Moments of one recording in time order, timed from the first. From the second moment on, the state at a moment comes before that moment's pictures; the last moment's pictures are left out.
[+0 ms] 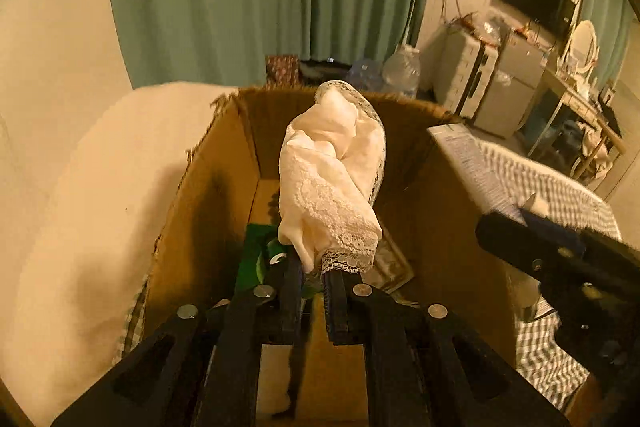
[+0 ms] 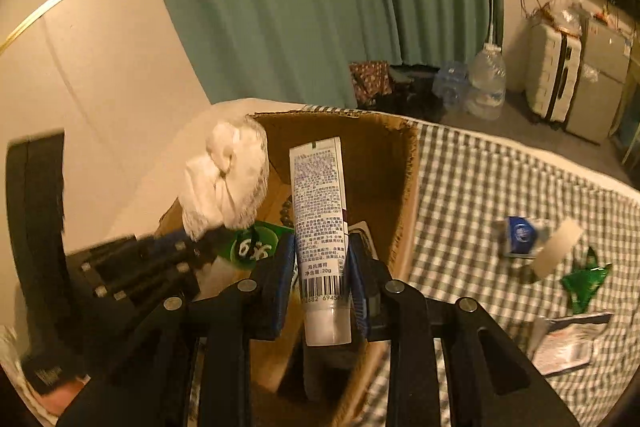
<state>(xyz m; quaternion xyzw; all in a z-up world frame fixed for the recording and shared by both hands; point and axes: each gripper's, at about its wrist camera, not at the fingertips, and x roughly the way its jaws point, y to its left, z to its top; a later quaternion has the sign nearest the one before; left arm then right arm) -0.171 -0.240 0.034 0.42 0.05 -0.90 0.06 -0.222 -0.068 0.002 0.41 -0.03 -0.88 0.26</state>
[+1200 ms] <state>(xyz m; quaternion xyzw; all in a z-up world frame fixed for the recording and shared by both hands) -0.133 0.066 -0.008 0.40 -0.13 -0.90 -0.10 -0.131 0.263 -0.016 0.33 -0.14 -0.93 -0.04</state>
